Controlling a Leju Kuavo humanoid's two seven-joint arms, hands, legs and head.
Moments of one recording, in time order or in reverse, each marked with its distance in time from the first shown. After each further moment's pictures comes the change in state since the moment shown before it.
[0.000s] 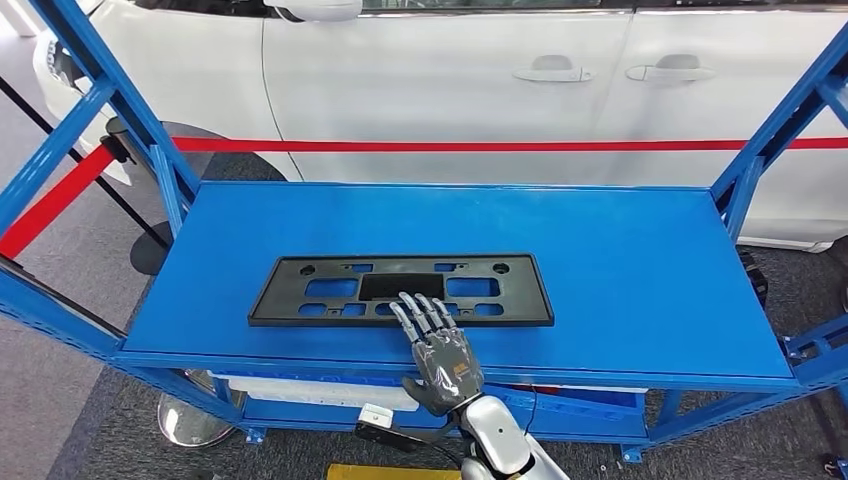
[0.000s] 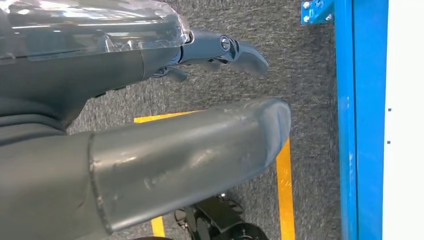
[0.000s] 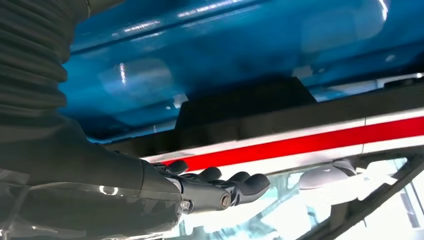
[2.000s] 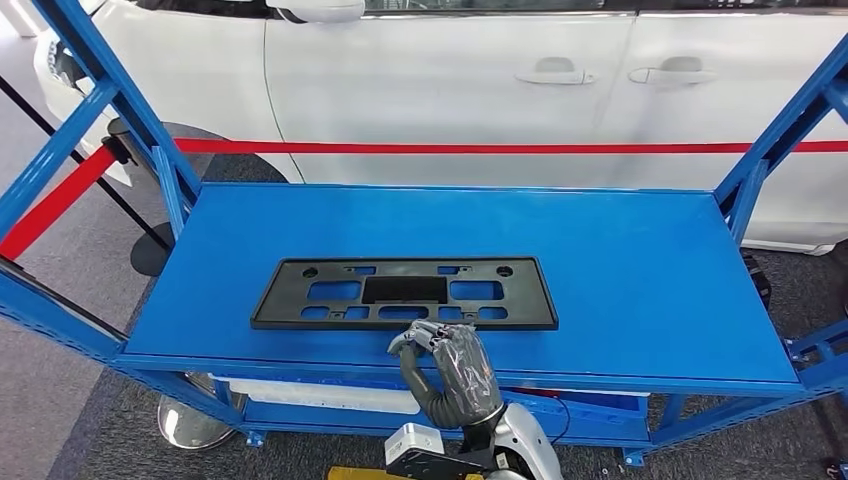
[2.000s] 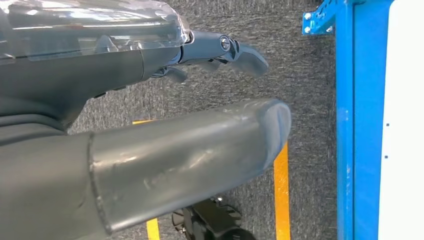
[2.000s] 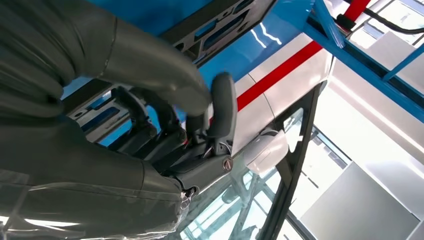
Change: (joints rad) left arm 0.013 0.007 -0.009 0.000 0.039 0.012 -0.008; right arm 0.164 -0.078 -0.010 -0.509 -0.487 0.203 -0.238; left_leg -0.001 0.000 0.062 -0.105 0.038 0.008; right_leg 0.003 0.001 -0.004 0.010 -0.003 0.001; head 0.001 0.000
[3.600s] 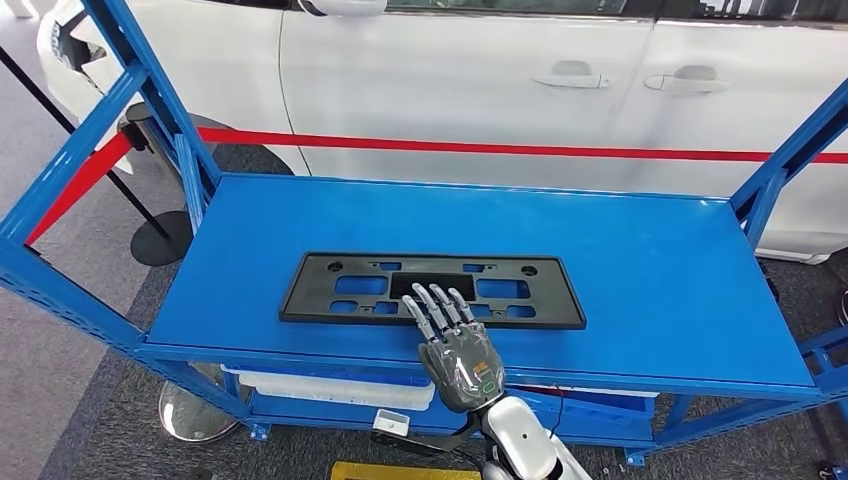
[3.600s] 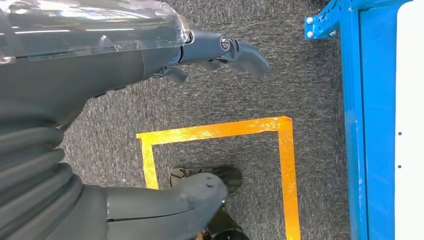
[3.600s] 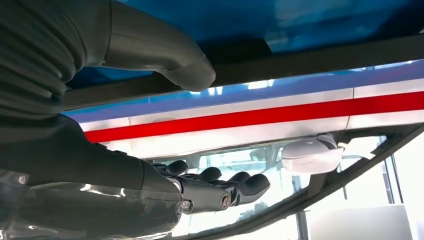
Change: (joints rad) left arm -0.005 0.000 -0.036 0.000 -0.017 0.015 0.002; right arm -0.092 -0.010 -0.018 0.254 0.572 -0.113 0.248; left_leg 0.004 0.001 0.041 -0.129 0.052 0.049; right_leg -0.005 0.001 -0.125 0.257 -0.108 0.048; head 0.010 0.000
